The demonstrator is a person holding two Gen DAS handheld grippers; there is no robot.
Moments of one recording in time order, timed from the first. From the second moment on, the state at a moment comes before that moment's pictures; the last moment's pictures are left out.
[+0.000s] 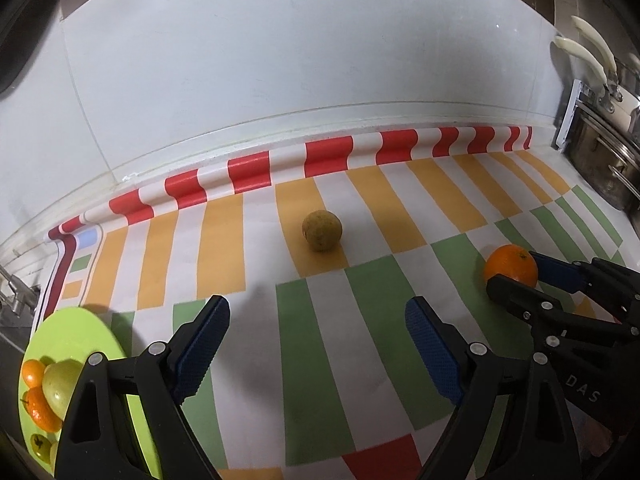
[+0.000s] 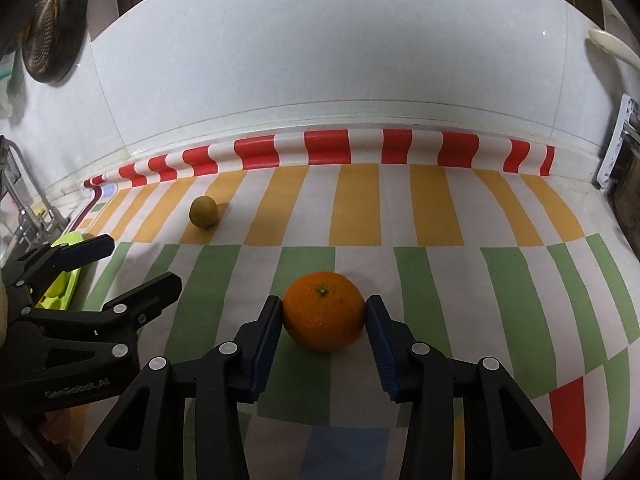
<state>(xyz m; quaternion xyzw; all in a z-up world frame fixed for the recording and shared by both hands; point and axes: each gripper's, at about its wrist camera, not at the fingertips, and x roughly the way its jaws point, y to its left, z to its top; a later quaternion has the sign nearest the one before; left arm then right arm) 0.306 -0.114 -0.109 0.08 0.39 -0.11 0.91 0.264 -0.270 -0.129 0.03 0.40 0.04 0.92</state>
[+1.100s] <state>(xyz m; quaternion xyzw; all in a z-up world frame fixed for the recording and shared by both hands) 0.365 -0.118 -0.106 0.04 0.41 -0.15 0.90 0.308 -0.271 -0.113 0.05 0.36 0.04 0.93</state>
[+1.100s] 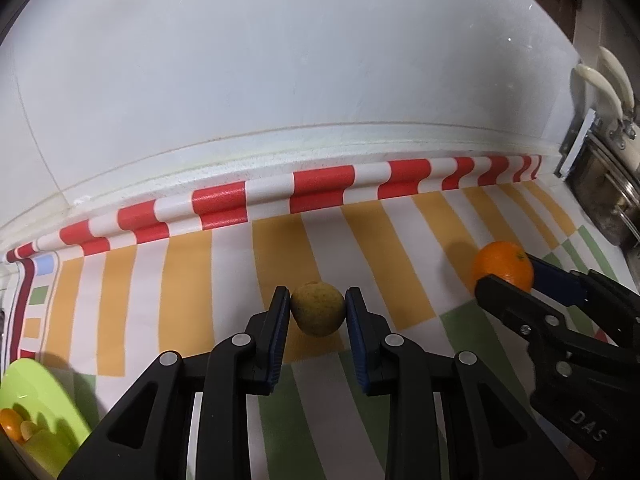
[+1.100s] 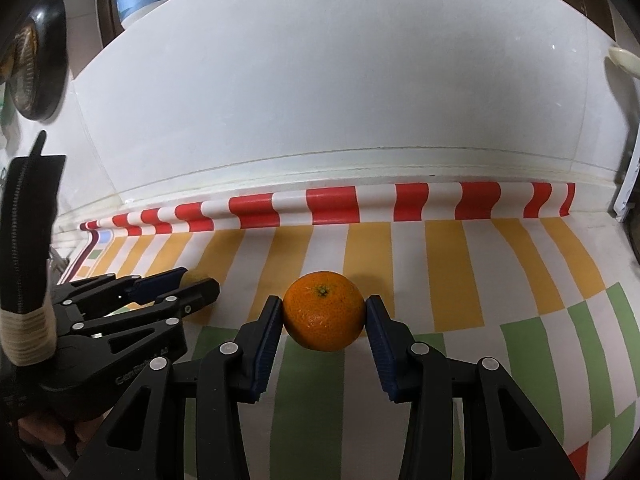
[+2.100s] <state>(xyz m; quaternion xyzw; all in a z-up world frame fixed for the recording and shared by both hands) 0.227 -0.050 -0.022 0.01 0.33 -0.14 0.93 0.195 -0.222 -0.033 0.03 0.31 0.08 0.95</state>
